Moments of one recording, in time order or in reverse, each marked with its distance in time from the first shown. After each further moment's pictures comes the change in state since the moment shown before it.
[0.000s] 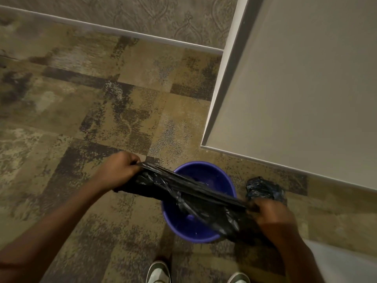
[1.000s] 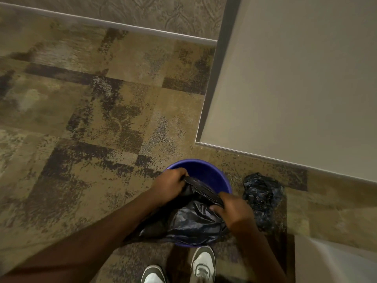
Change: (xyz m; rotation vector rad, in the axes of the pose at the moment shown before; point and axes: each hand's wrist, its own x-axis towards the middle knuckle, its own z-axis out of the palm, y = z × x) left_hand 0.058 0.063 0.161 -0.122 -0.138 0.164; right_hand 0.071 -0.015 0.082 0.120 0.042 -0.184
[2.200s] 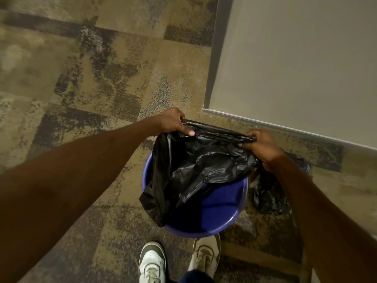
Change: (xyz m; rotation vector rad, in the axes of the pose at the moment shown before) left_hand 0.161 -0.076 0.018 -0.202 -0.211 -0.146; right_hand 0.185 0.109 0.018 0.709 0.089 0.158
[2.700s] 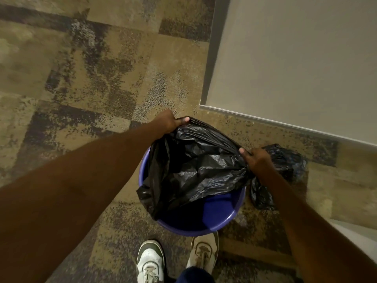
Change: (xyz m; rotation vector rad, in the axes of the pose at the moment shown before) left_hand 0.018 -0.022 0.026 0.113 0.252 -0.241; right_hand -0.030 0.042 0.015 -0.268 0.102 0.076
